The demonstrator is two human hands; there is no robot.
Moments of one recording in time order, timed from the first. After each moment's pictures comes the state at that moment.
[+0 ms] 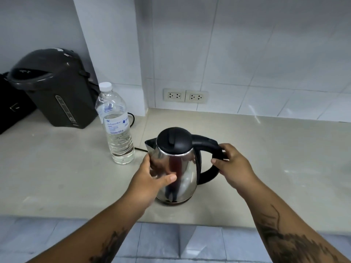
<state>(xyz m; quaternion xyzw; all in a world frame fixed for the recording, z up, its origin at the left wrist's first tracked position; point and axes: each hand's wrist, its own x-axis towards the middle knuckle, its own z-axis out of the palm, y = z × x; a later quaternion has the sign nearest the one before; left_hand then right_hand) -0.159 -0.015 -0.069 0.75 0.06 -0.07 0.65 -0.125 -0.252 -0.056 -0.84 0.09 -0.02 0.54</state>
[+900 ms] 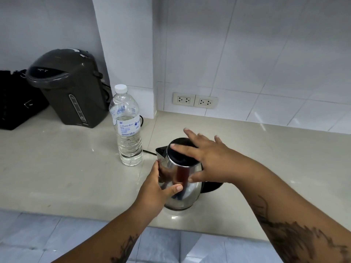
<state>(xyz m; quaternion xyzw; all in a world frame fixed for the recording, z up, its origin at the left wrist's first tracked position) -0.155 -0.005 -0.104 0.79 0.03 -0.04 0.62 -0.110 -0.183 0.018 -0.95 -0.30 0.11 0.03</state>
